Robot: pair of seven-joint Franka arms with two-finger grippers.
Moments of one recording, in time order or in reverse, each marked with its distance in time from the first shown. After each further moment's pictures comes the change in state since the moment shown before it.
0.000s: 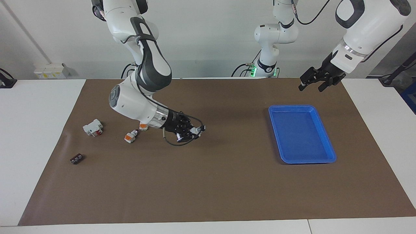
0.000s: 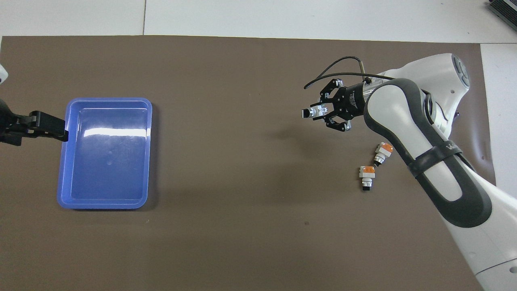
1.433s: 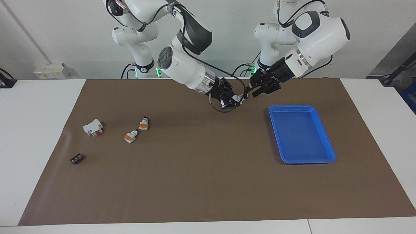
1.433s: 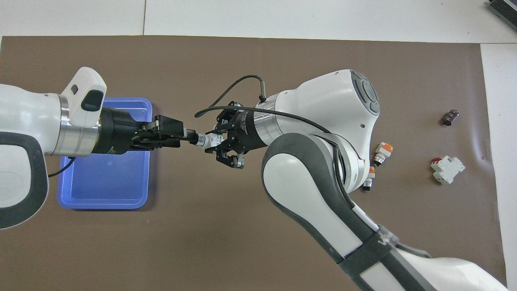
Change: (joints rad) left arm -0.221 -0.062 -0.020 -0.246 -0.457 0.345 -0.022; right arm 0.178 -0.062 0.030 0.044 -0.020 0.045 0.365
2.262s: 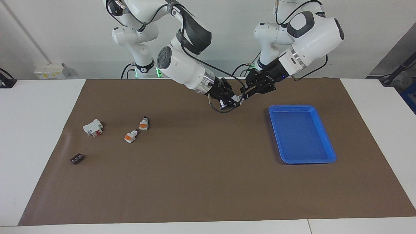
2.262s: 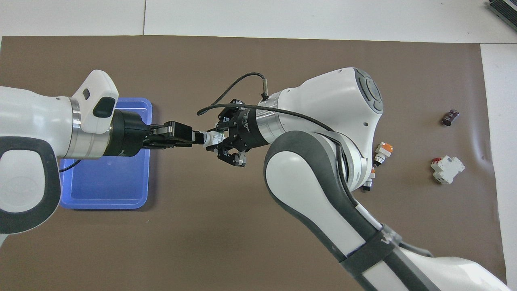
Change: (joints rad) left arm -0.030 0.000 -0.009 -0.014 -0.006 0.038 0.063; right arm 0.000 0.000 -0.001 0.002 0.000 0.000 0.000
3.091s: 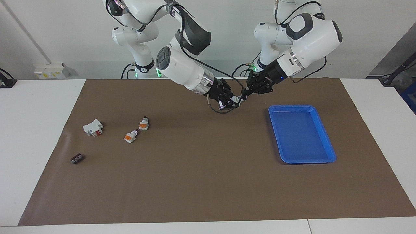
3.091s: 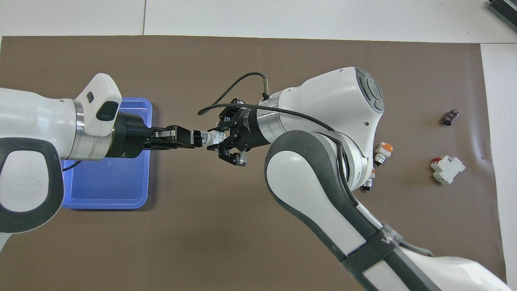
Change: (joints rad) left arm -0.001 0.000 0.005 -0.016 -0.001 0.001 0.045; right arm -0.003 0.000 -0.004 0.000 -0.005 -0.002 0.000
